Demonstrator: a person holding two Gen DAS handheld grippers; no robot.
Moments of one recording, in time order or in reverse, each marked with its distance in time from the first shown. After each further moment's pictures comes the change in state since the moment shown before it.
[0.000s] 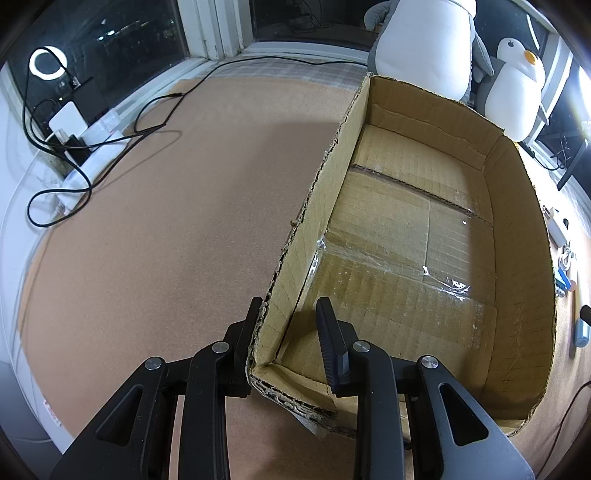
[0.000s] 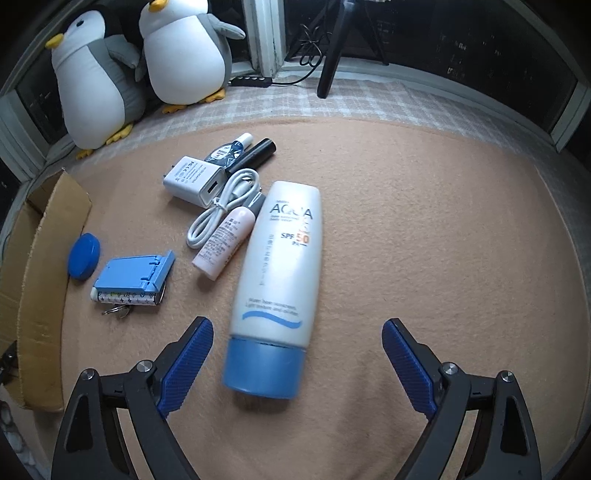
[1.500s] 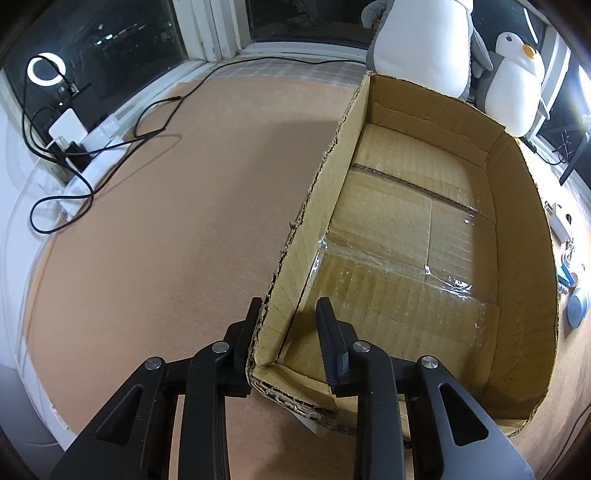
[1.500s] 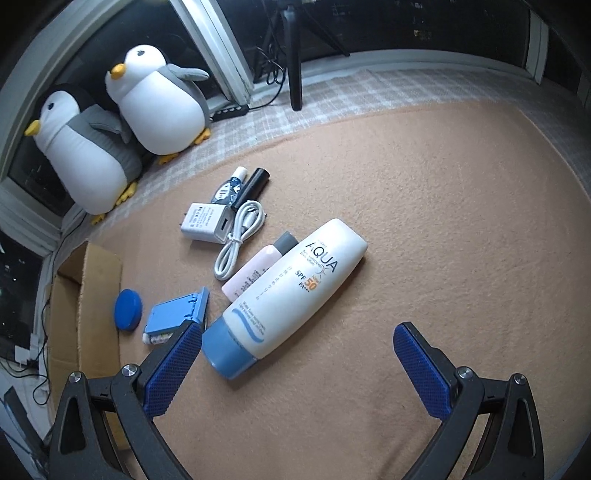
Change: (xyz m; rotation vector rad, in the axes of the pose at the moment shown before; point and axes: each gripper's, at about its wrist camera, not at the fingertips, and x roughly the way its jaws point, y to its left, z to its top) left arm 0.000 -0.004 0.003 0.028 0.003 0.015; right arm -0.021 -0.017 0.008 0.263 0.004 0.134
